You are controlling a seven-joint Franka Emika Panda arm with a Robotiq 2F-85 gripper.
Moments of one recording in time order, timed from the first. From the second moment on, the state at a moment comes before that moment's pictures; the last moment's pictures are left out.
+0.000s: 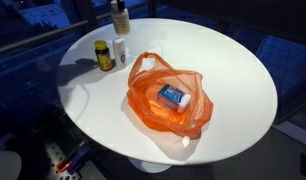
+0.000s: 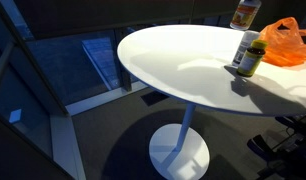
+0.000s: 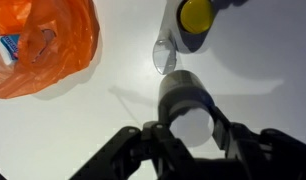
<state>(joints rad) 0.04 -0.16 0.05 -2.21 -0.09 2.13 0.23</state>
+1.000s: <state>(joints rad) 0.11 -0.11 0.12 -2.25 -0.03 2.11 0.15</state>
